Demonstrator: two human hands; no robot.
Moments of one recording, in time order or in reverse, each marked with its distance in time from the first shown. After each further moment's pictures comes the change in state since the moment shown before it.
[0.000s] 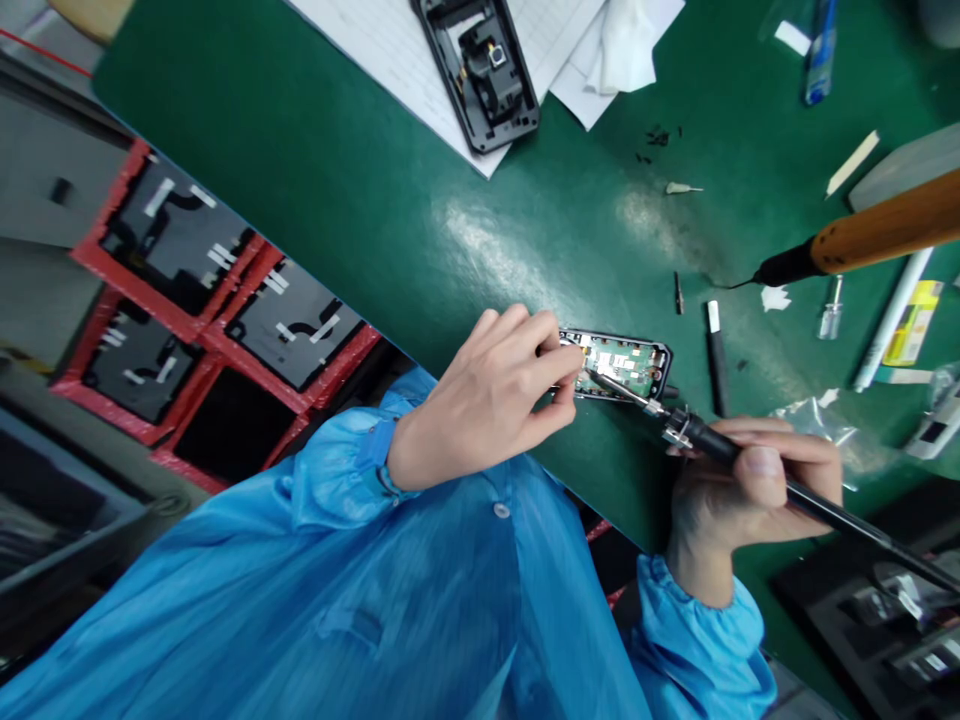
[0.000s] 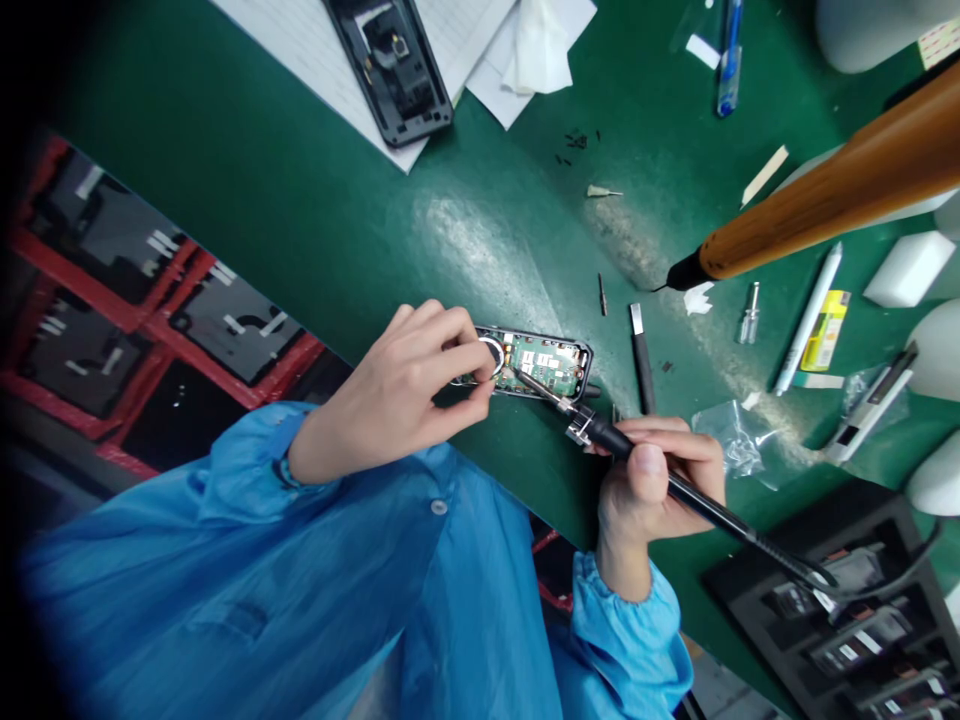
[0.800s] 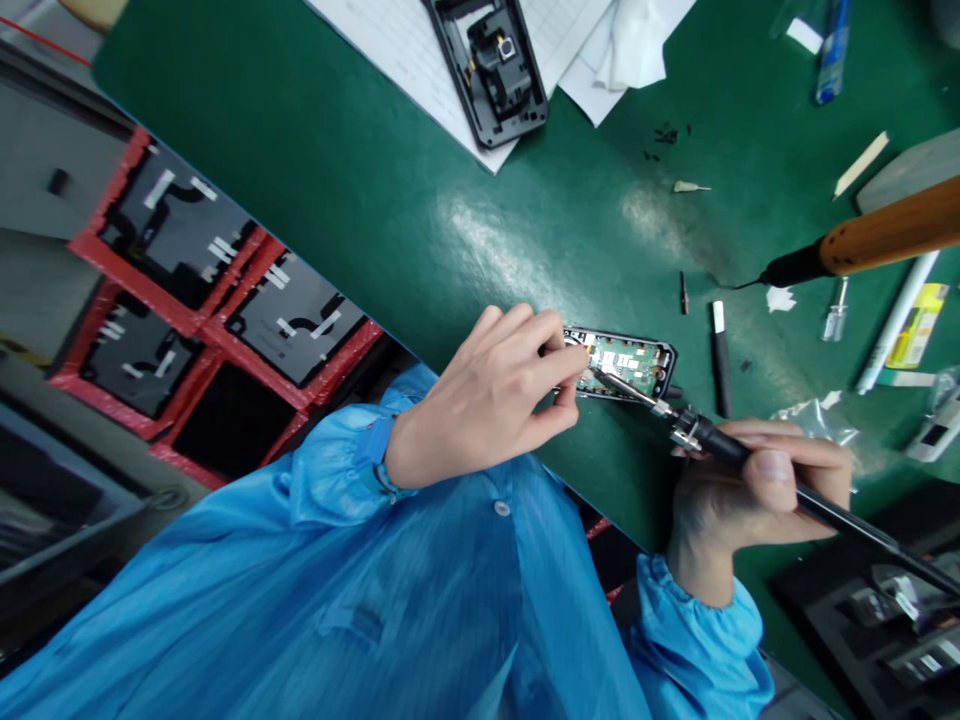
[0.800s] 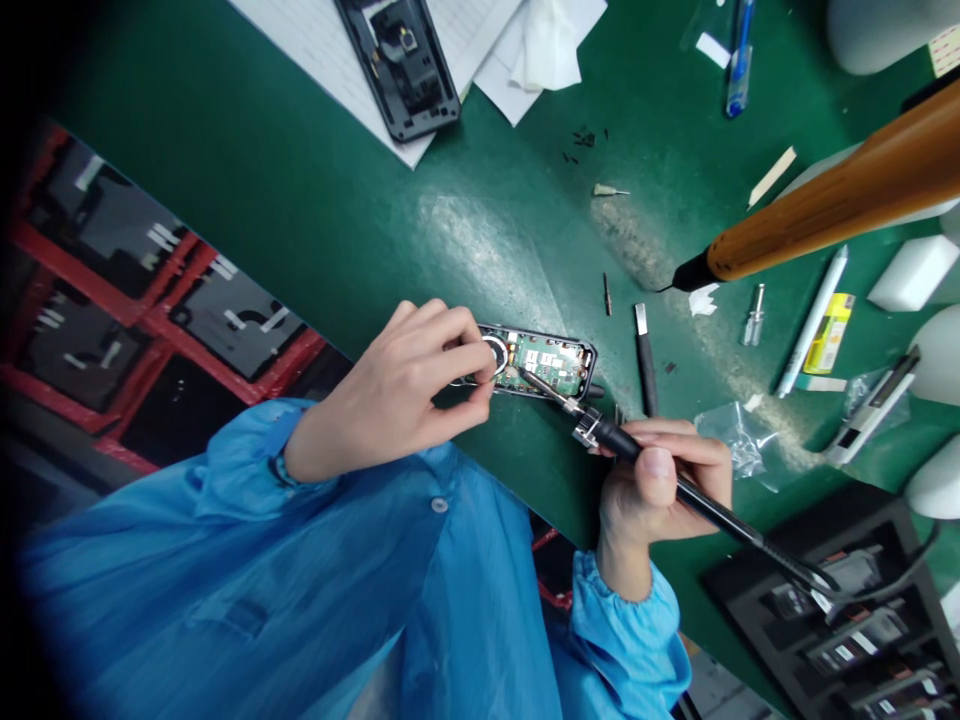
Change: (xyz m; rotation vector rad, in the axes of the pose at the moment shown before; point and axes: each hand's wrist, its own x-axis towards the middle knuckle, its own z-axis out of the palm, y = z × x) left_hand -0.001 0.001 -0.005 0.004 -0.031 -0.005; right_hand 0.002 0.004 0.003 0.005 0.015 -0.037
